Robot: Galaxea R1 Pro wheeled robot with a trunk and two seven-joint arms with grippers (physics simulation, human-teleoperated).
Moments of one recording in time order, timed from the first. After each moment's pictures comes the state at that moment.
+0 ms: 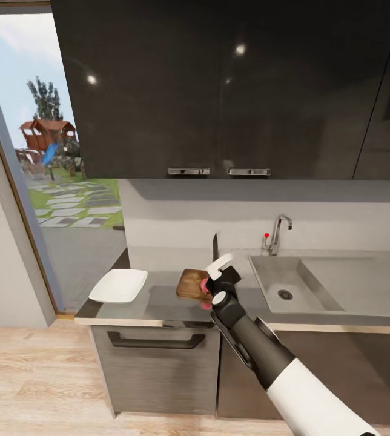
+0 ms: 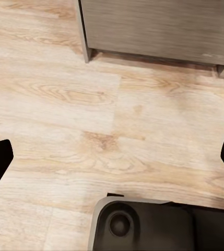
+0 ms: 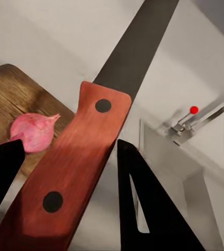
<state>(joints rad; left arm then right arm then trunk) 0.36 -0.06 0.25 -0.51 -0.07 -0.70 -0.06 -0.71 0.11 0.59 -1.11 0.23 0.71 -0.31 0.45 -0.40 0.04</state>
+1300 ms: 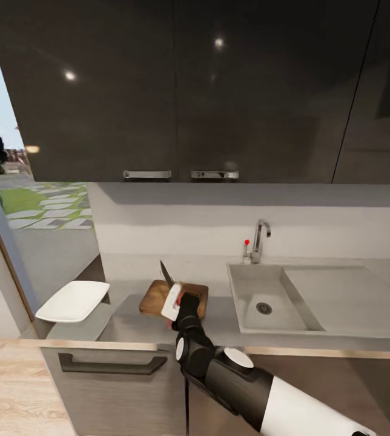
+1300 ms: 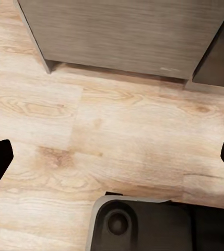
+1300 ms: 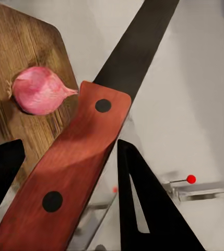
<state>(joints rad) 0.35 -0.06 0.25 -0.49 -0.07 -0.70 -0.06 -0.71 0.11 1.06 -1.11 0.38 0.80 -0.16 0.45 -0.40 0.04</state>
